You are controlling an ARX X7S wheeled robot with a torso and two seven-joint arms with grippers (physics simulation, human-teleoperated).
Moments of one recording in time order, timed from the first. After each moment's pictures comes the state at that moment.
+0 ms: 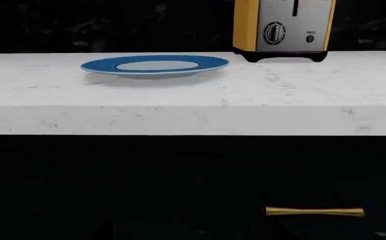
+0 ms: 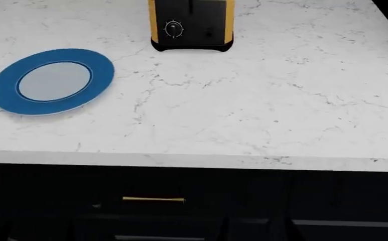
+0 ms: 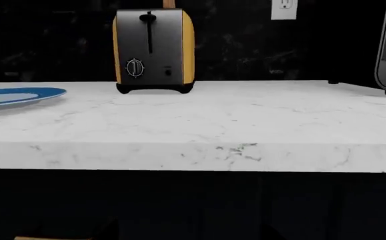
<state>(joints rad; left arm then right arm) 0.01 -0.10 0.06 0.17 -0.10 -0.16 -0.10 0.00 0.09 -0.10 -0.16 0.10 0.06 0.07</state>
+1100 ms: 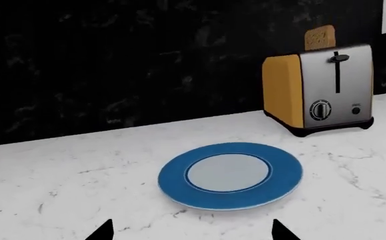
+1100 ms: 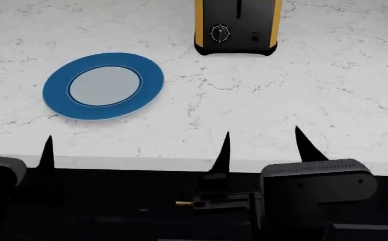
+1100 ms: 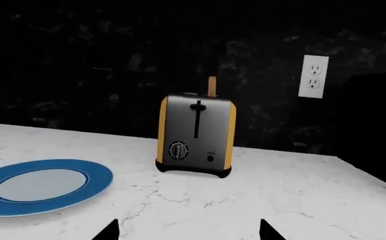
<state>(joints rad) -0.33 -0.25 0.07 0.47 -0.16 -0.67 -0.11 0.31 0.19 -0.14 -0.55 0.16 0.62 0.15</state>
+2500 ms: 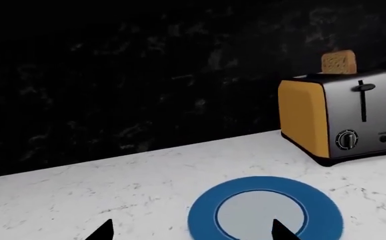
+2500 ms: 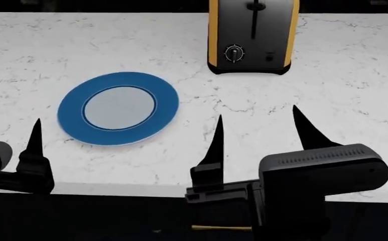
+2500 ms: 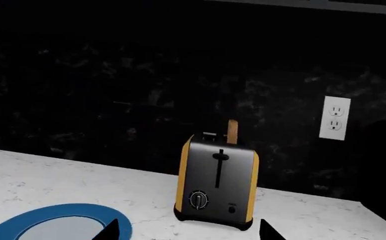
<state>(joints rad) -0.41 -0.30 0.07 0.58 -0.20 -0.82 -0.12 0.36 0.25 -0.16 -0.65 0.22 0.68 0.16</state>
